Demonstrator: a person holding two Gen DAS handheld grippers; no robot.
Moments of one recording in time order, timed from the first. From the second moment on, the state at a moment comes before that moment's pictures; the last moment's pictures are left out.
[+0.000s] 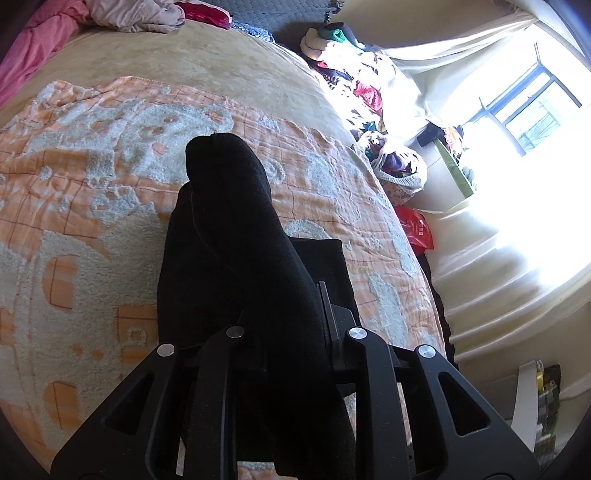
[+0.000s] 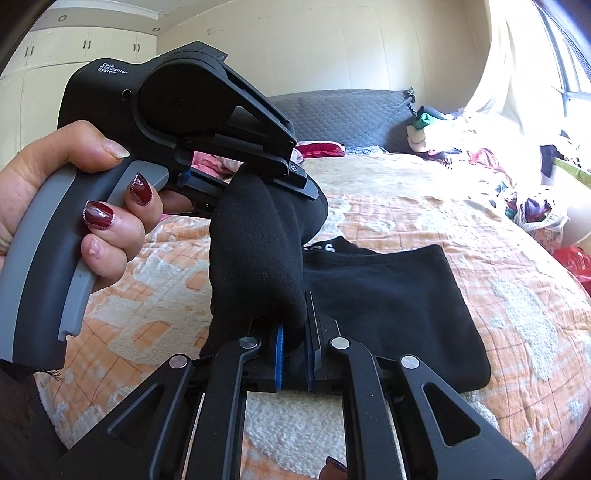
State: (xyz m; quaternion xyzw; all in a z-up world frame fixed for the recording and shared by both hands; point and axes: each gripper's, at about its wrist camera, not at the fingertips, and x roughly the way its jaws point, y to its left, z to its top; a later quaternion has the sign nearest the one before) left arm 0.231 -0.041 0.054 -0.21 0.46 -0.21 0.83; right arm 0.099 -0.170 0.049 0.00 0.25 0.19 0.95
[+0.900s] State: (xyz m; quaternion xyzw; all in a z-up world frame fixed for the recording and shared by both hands) left arm 0.263 -0.123 0.019 -0.16 0.52 -0.22 0.81; right arm 0.114 -0.237 0.026 0.15 0.33 0.14 0.92
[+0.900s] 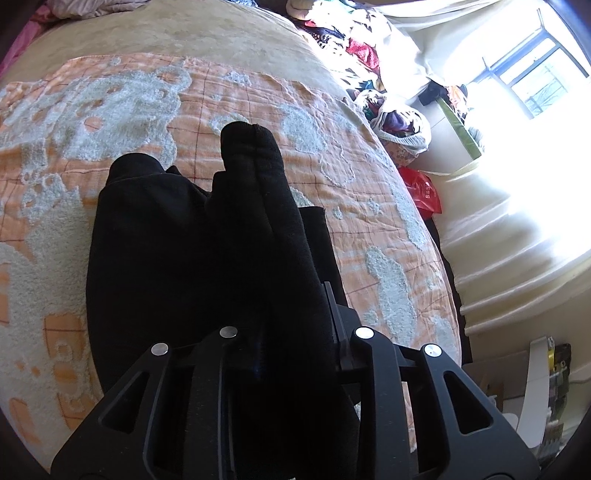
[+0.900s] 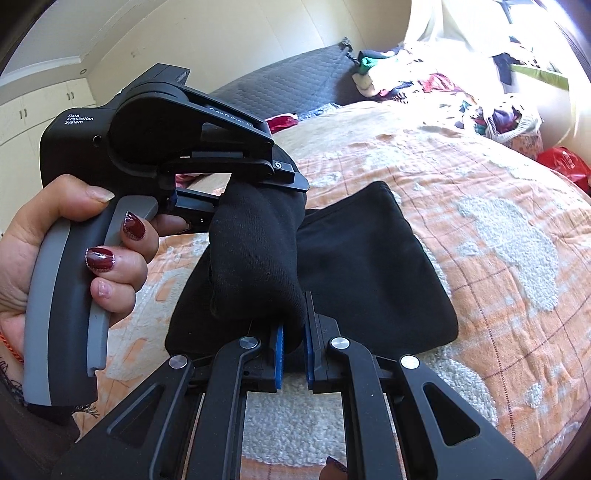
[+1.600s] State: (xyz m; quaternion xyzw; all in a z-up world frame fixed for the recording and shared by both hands) left arm 0.281 -0.165 -0.012 -0.16 0.53 -0.22 0.80; right arm 0.140 -0.309 -0.028 0.43 0.42 0.17 0.78
